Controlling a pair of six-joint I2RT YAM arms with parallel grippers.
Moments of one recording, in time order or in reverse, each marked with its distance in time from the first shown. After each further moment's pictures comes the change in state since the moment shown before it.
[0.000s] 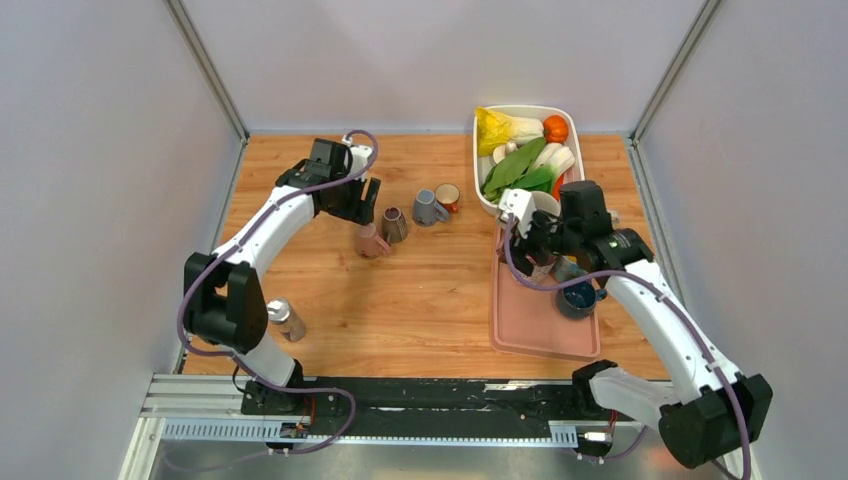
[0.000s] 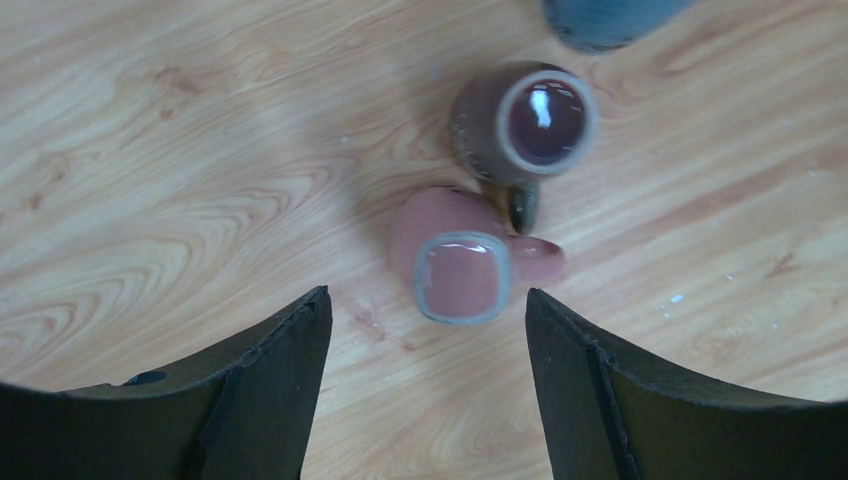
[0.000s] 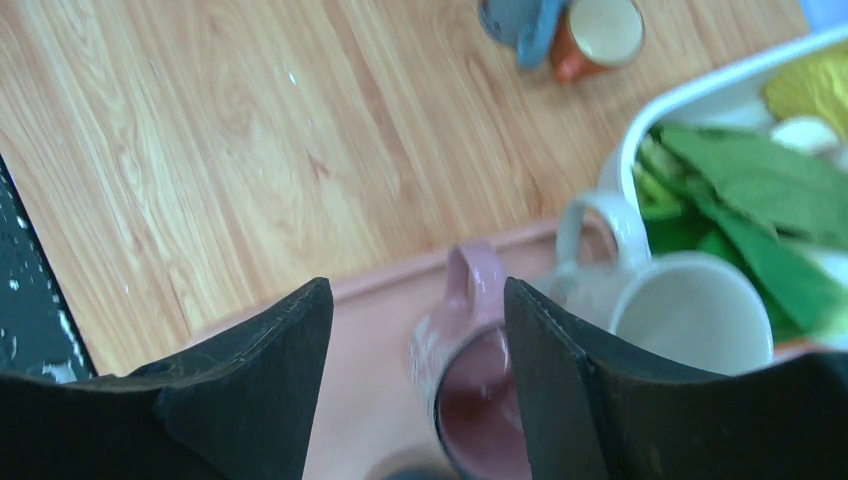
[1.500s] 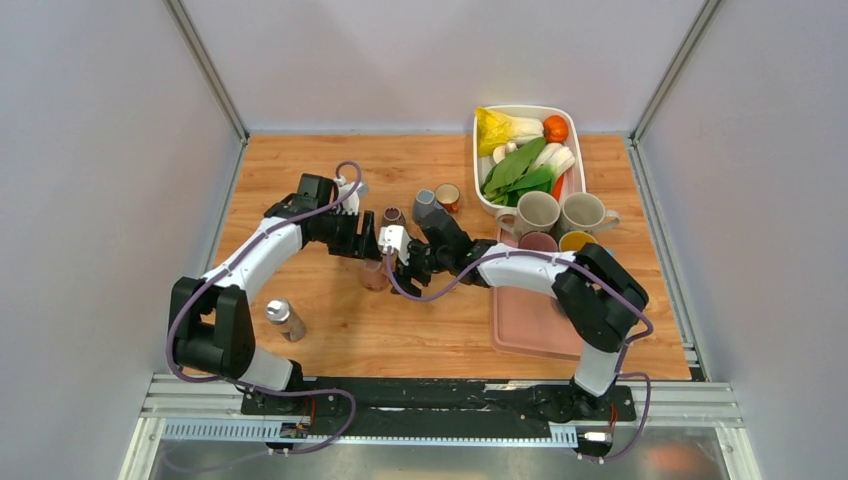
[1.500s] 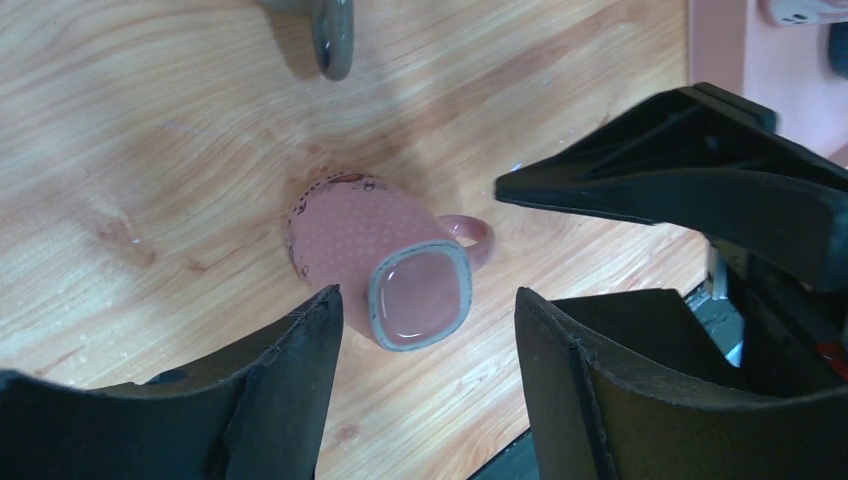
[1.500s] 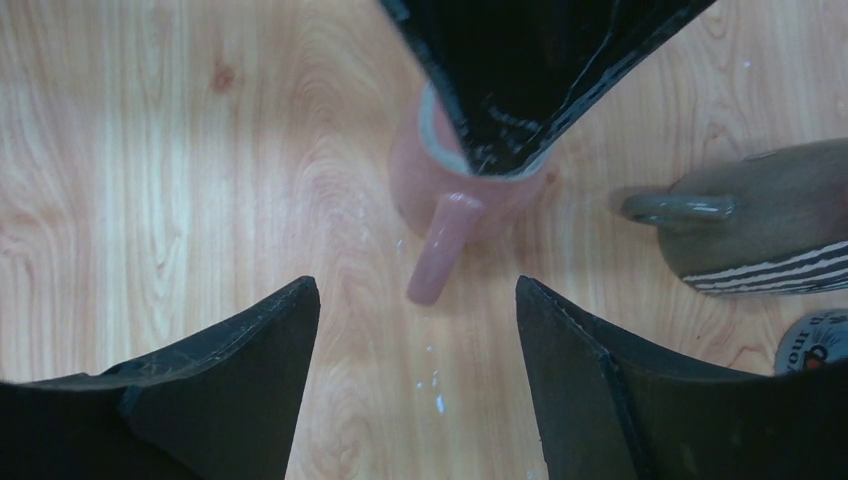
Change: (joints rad) left arm 0.067 -0.115 -0.302 0.035 0.377 -0.153; right arm 0.525 0.713 0.015 0.803 0.045 0.266
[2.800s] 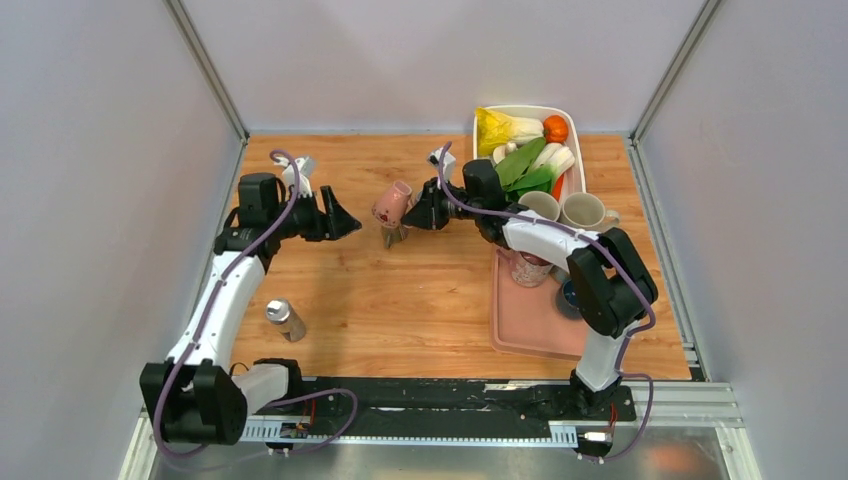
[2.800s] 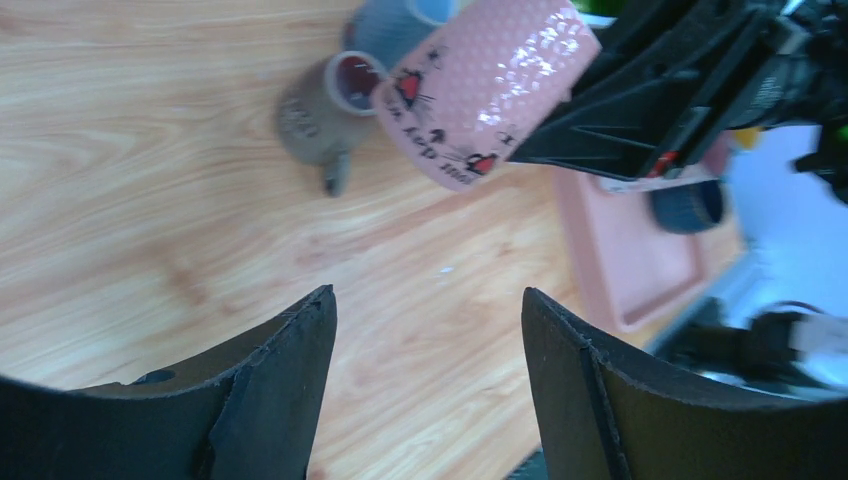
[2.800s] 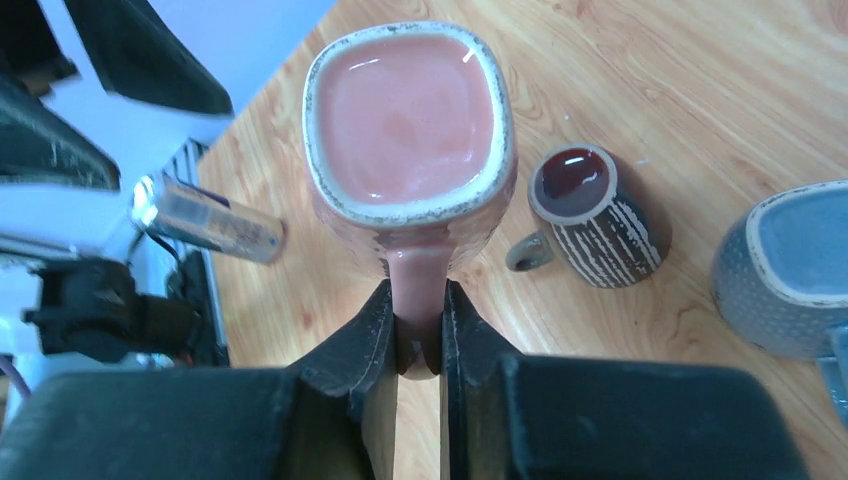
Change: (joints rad) left arm 0.201 -0.372 -0.069 0.131 0.087 -0.136; right arm -0.259 0.050 0.143 0.198 -0.175 0.740
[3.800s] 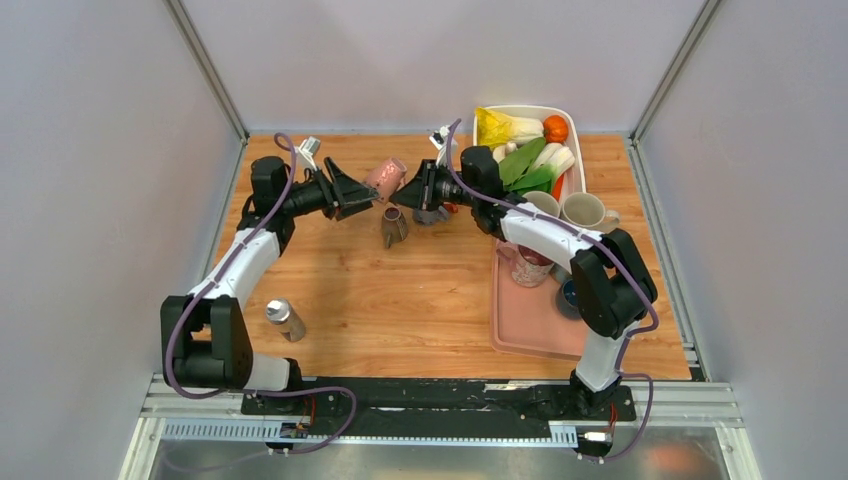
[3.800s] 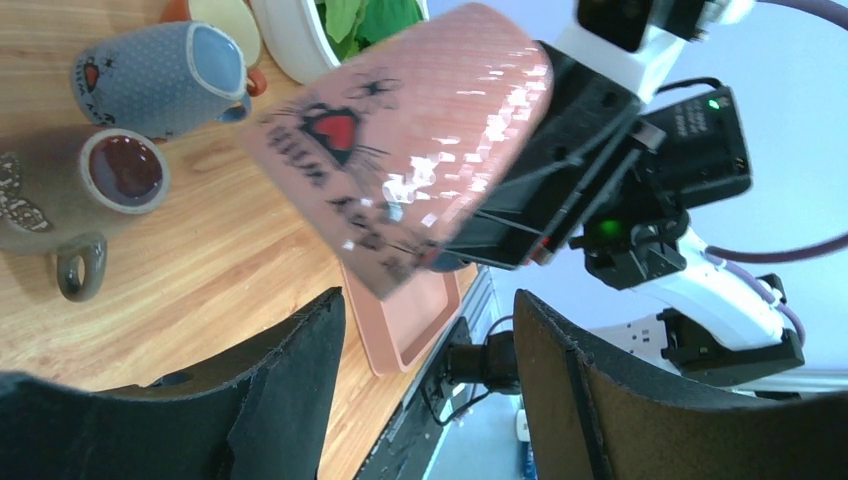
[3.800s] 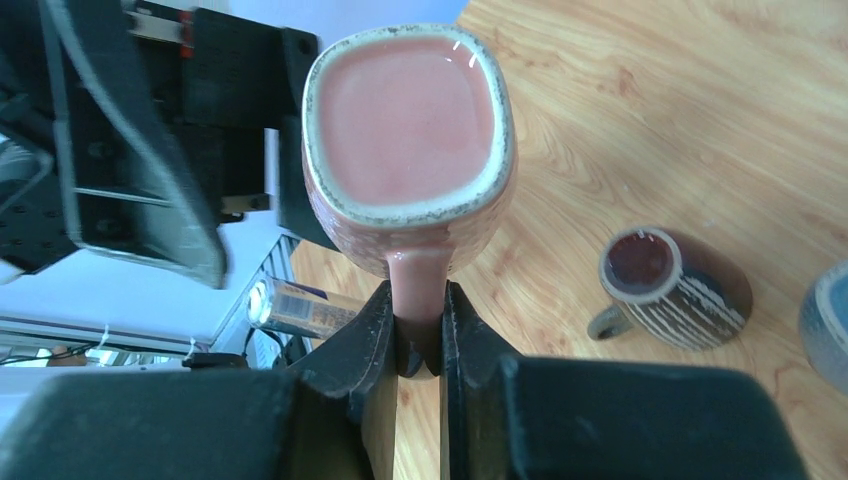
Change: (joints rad) left arm 0.000 0.276 -0.032 0.623 0.393 -0.677; right arm 0.010 -0.010 0.091 0.056 0.087 0.341
